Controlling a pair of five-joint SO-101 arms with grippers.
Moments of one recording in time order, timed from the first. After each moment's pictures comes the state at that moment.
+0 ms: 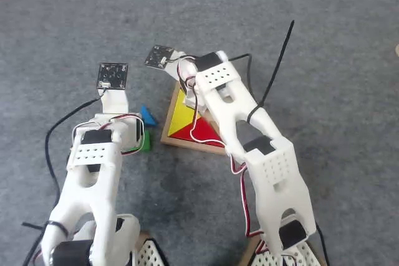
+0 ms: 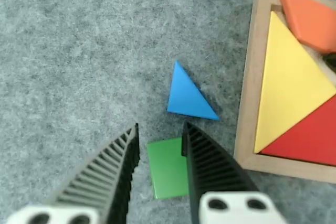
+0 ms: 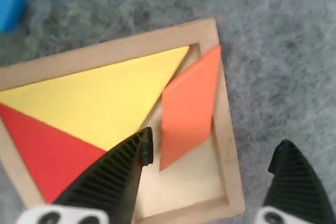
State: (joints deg) left arm -10.7 -27.6 61.3 39.3 -0.4; right arm -31.9 42.5 -31.8 74.5 37.9
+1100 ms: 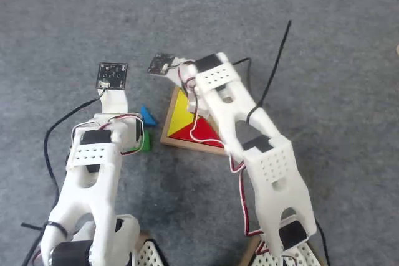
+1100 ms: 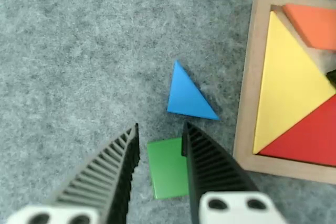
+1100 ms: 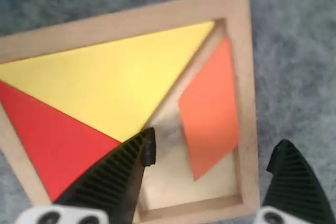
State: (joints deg) left arm -10.7 -27.6 61.3 39.3 -0.4; right arm -31.8 44.7 -31.9 76.7 40.1
